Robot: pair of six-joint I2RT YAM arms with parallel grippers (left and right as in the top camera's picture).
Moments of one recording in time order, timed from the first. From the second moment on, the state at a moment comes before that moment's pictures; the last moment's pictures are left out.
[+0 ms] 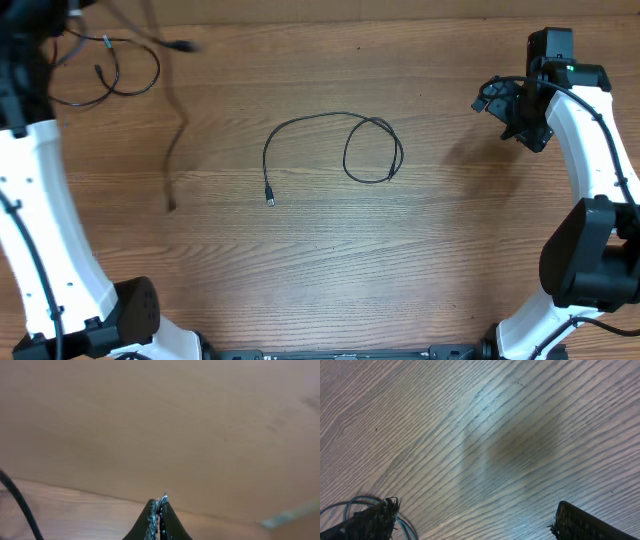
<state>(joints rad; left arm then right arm) 0.24 1.76 2.38 -0.88 0.43 -0.43 -0.12 1.89 1.62 -0.99 0.00 0.54</state>
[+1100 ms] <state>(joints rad) 0.62 1.92 2.38 -0.95 -0.41 -0.41 -0.12 1.89 1.62 -0.99 0.00 0.54</state>
